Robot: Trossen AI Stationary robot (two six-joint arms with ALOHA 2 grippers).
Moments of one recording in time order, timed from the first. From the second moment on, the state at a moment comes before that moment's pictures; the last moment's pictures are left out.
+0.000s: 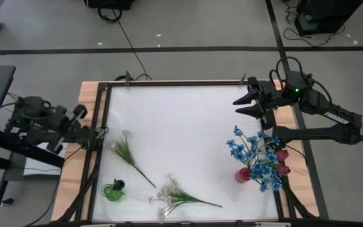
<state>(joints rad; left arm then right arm) 0.03 0.18 0.98 -0.93 0.42 -0.03 -0.32 0.77 1.06 -0.37 -0.49 0.14</state>
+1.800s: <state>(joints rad) -0.46 0.44 0.45 0.46 0.55 -0.31 -0.32 0.77 1.06 -0.37 -0.49 0.14</state>
